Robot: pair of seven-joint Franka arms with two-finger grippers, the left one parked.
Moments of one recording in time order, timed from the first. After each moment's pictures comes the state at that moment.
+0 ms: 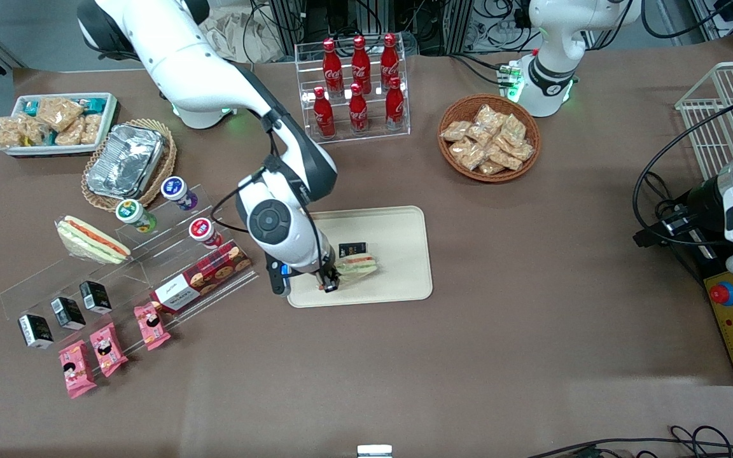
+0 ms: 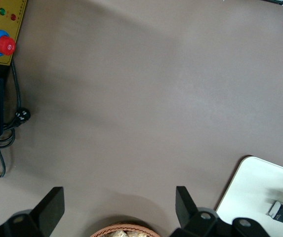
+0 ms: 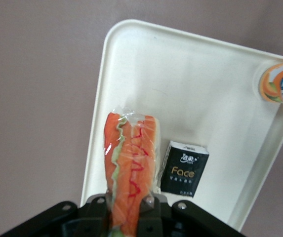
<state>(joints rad) 0.62 0.67 -0.03 -1.49 0.23 2.21 1.79</state>
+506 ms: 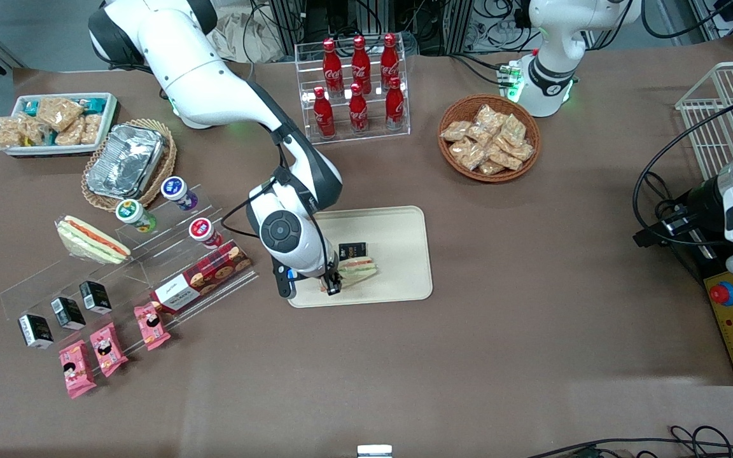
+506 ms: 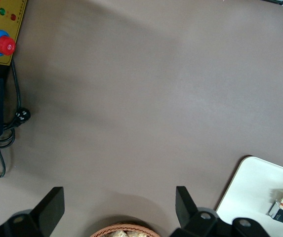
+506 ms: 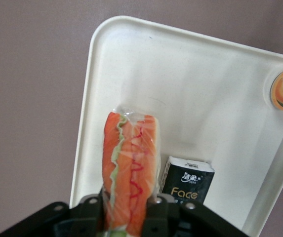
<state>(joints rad) 0.62 0.71 -0.04 -1.49 0.23 2.23 1.79</state>
